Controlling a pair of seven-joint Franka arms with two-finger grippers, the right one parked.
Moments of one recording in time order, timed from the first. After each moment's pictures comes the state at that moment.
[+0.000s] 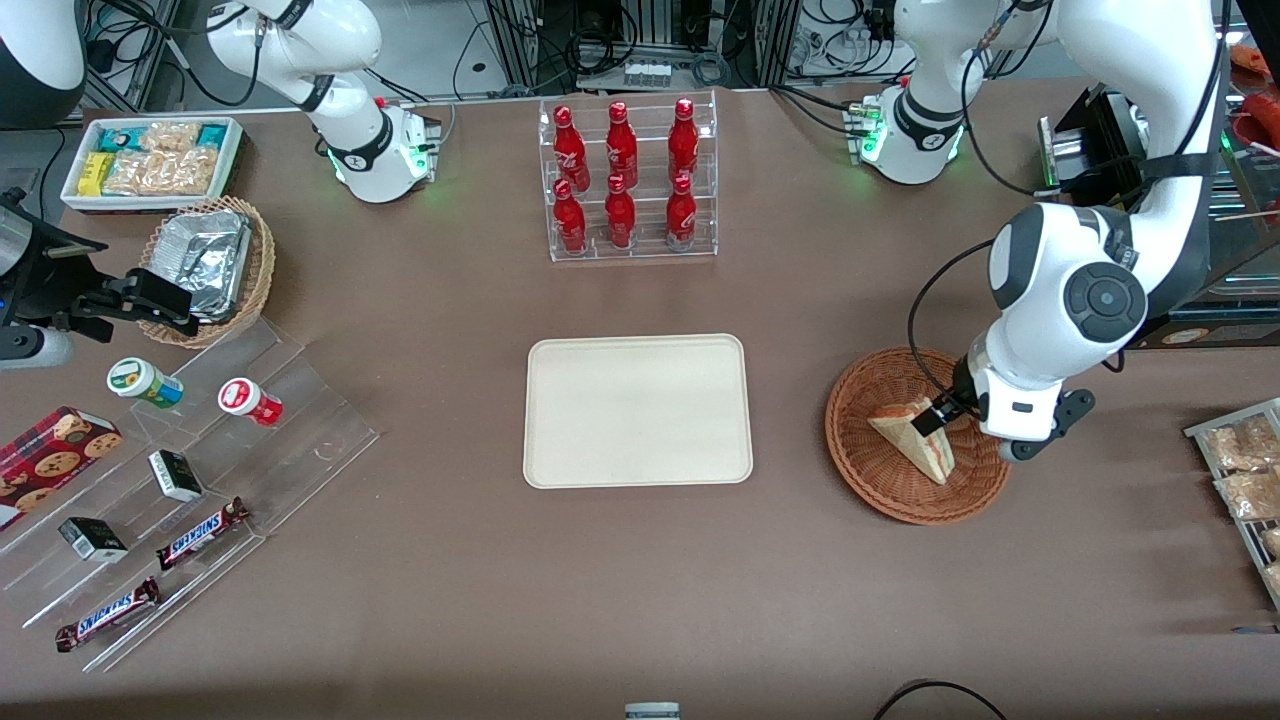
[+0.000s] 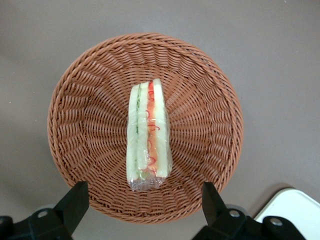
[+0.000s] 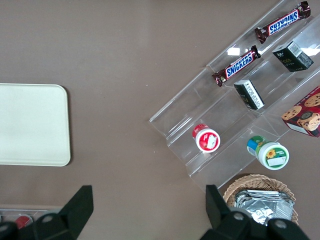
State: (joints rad) arm -0.07 0.22 -0.12 -1.97 0.03 2.16 -0.84
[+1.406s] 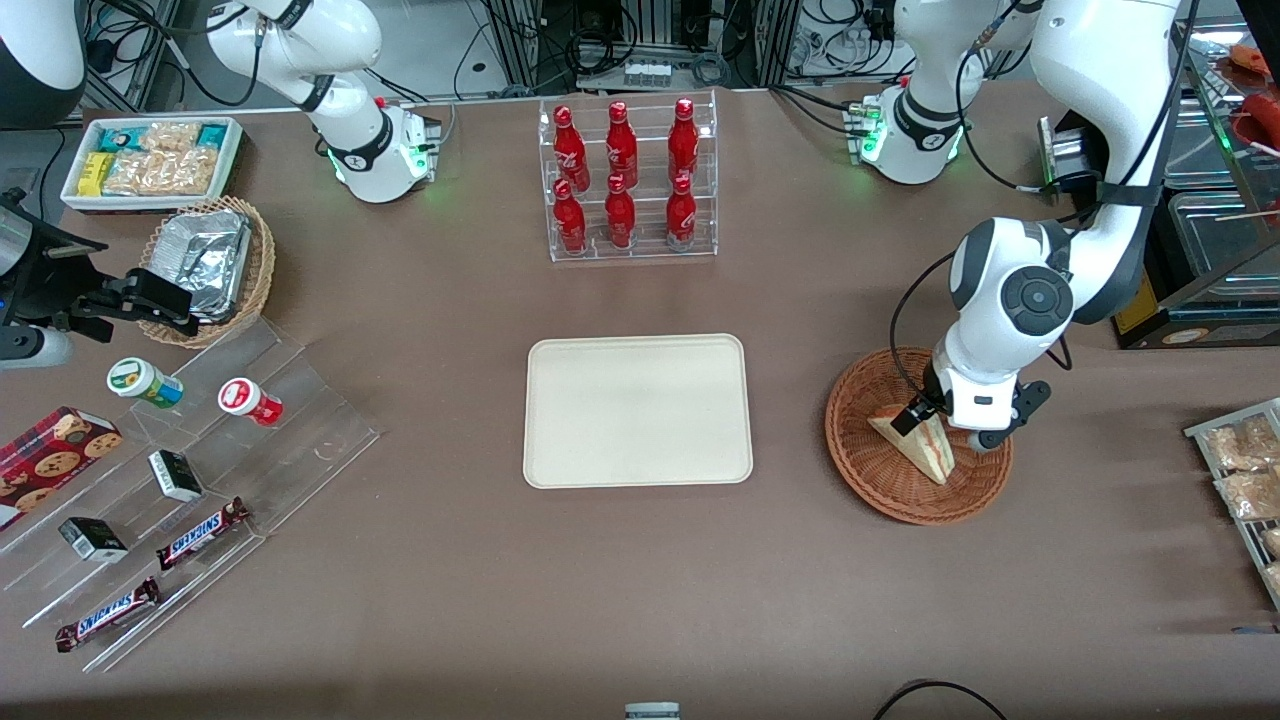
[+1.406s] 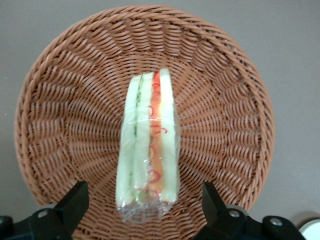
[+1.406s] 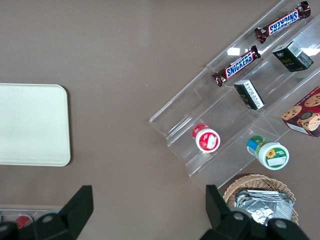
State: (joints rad) arm -0.09 0.26 -0.12 -2.12 0.09 2.41 -0.96
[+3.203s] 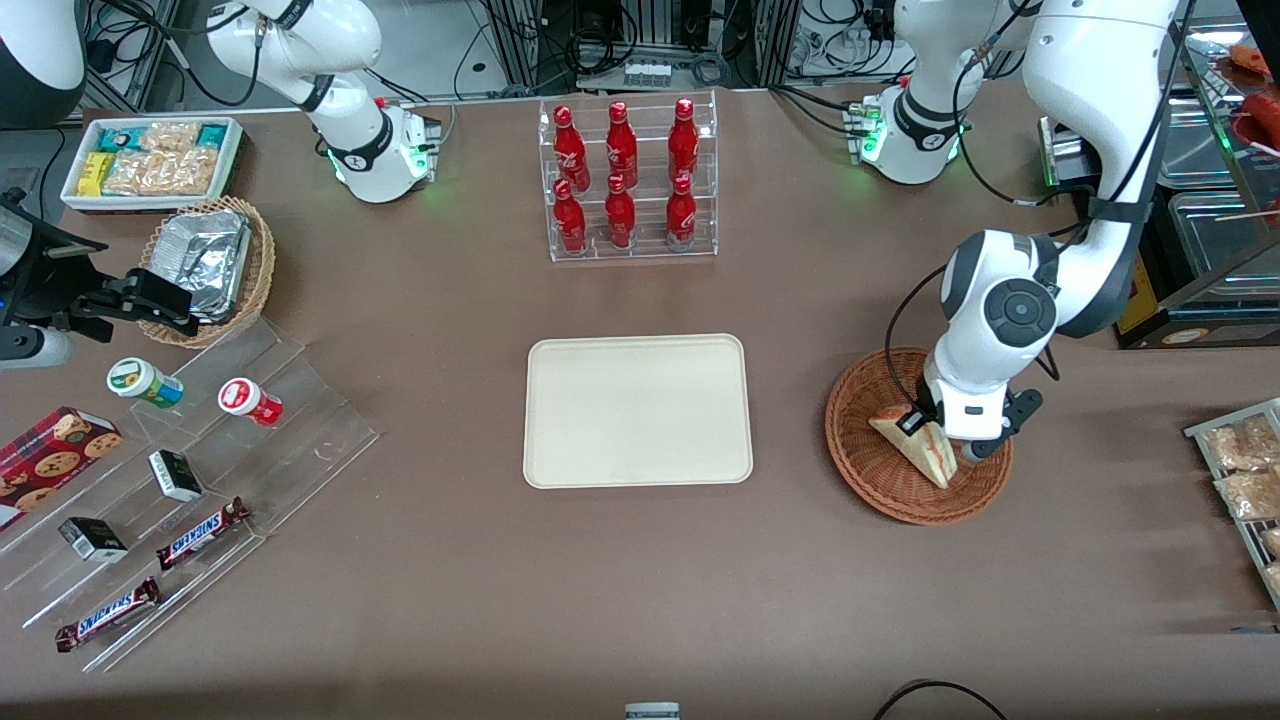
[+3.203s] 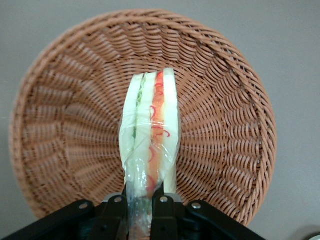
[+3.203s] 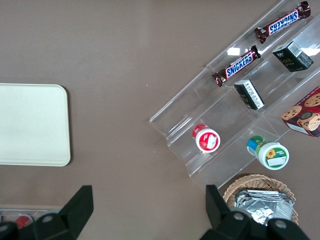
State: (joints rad) arm -0.11 0.30 -0.12 -2.05 0.15 2.32 -1.01
